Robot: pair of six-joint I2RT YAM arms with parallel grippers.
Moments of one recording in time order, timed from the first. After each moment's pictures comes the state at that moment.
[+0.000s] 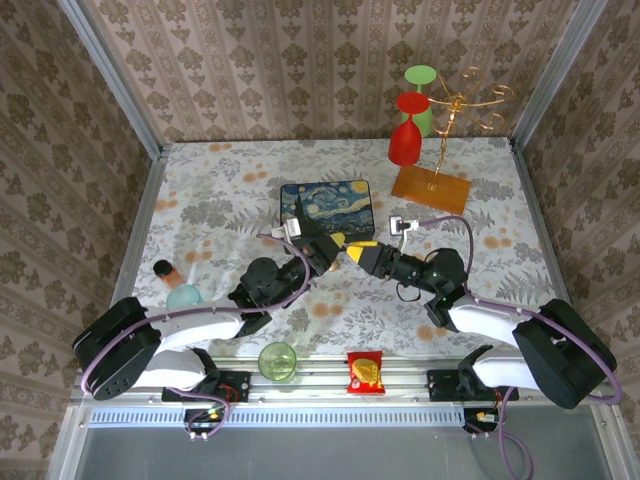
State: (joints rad) left arm -0.99 1.28 0.46 0.96 -0.03 -1.12; right arm 0.54 1.26 0.33 1.19 -0.61 1.08
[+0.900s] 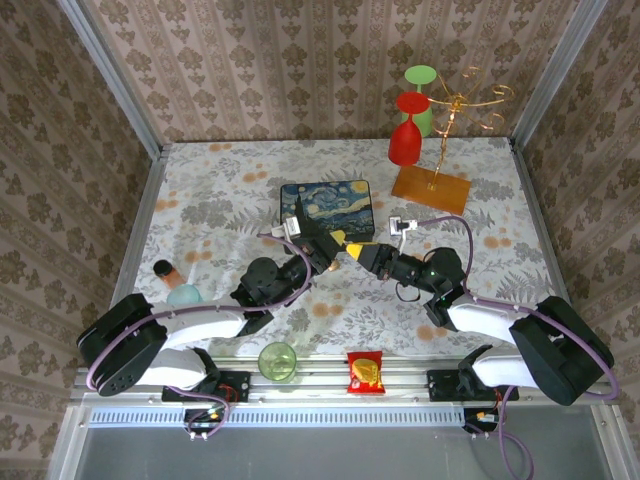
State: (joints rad) left arm -0.99 1.31 0.46 1.02 -0.03 -1.13; right arm 0.53 1.28 0.33 1.17 -0.59 1.07
